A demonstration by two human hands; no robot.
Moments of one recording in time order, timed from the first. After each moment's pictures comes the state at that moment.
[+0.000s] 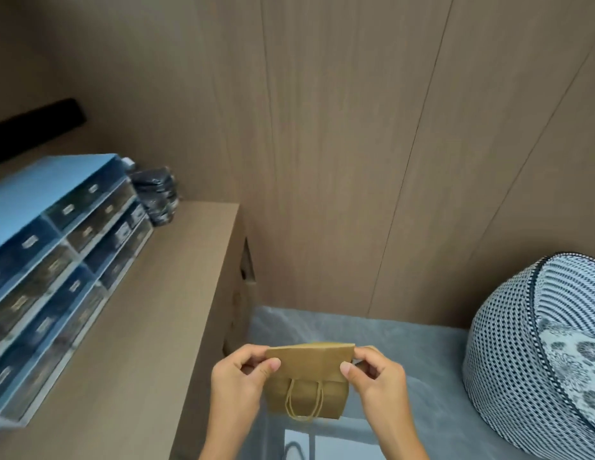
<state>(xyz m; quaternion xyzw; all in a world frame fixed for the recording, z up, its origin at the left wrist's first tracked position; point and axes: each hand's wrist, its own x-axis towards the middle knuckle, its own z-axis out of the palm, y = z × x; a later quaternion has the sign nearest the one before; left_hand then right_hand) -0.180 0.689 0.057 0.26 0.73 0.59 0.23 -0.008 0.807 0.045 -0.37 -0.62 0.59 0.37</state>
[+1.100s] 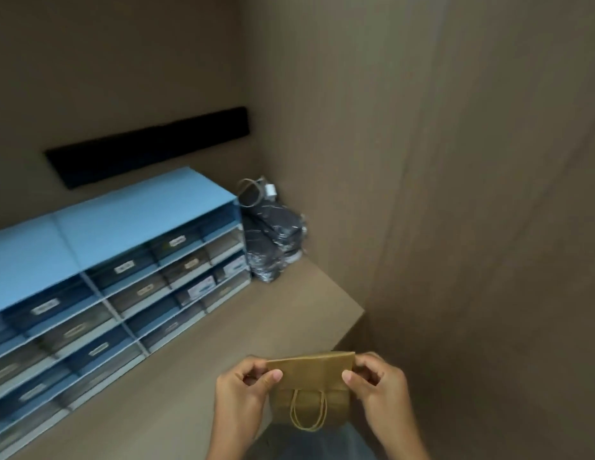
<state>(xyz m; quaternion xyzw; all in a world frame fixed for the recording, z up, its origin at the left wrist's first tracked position) -0.556 0.992 0.045 -0.06 0.76 0.65 0.01 -0.511 1.201 0.052 -0.13 -0.77 0.62 0.10</state>
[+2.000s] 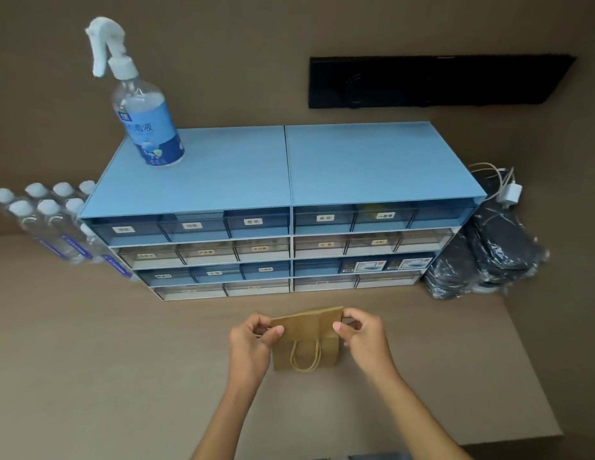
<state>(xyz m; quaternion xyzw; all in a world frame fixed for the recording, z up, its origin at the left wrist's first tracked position) -0.598 0.802 -0.028 -0.38 0.68 0.60 -0.18 -0.710 0.969 -0.020 0.08 -0.80 0.56 -0.21</state>
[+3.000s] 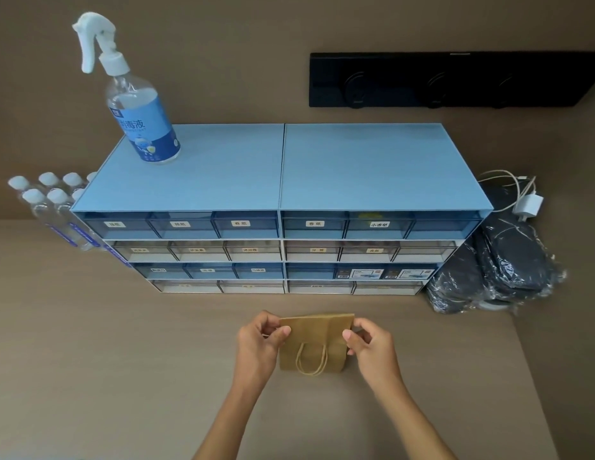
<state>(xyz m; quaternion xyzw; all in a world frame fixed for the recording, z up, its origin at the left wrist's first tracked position) -0.626 0.832 -0.032 -0.40 0.70 0.58 -0.16 -0.745 1.005 -0.046 0.12 -0.79 0.57 -0.22</state>
